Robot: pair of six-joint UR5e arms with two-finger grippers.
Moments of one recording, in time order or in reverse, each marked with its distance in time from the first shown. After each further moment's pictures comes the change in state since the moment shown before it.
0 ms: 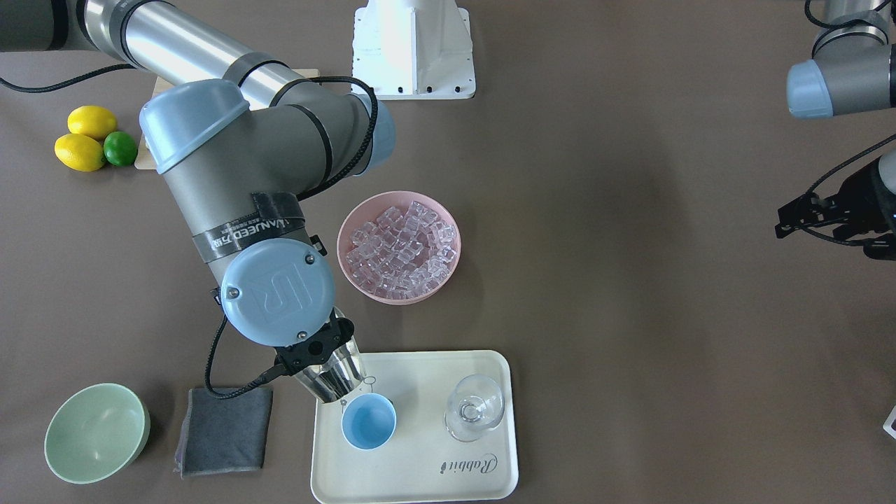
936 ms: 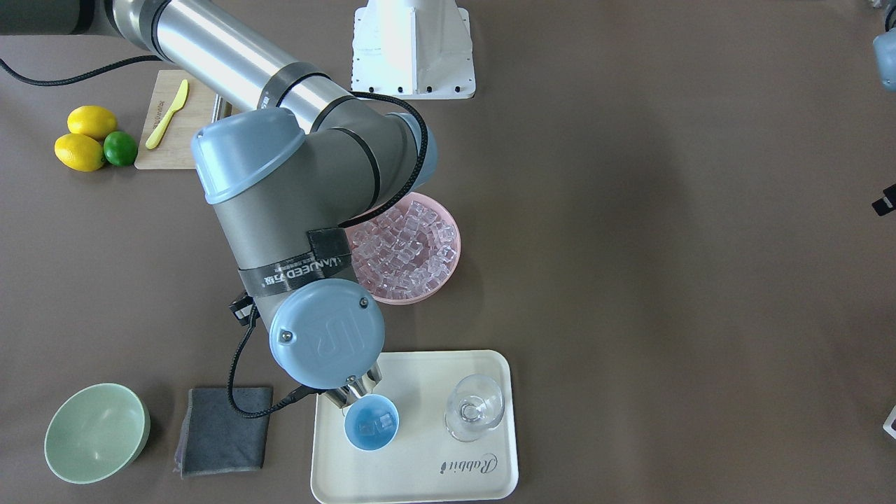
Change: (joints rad) left arm -0.209 0.060 -0.041 0.170 -0.022 -0.058; right arm -0.001 0.155 -0.243 -0.004 -0.025 -0.079
